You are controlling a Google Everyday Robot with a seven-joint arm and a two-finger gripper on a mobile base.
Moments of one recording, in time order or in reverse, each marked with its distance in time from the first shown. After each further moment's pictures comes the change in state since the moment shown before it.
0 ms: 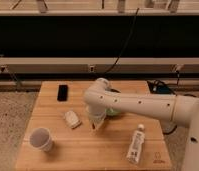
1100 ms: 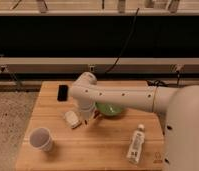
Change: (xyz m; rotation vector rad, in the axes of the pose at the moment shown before) arm -0.008 -0.042 0.004 -0.034 0.027 -0.104
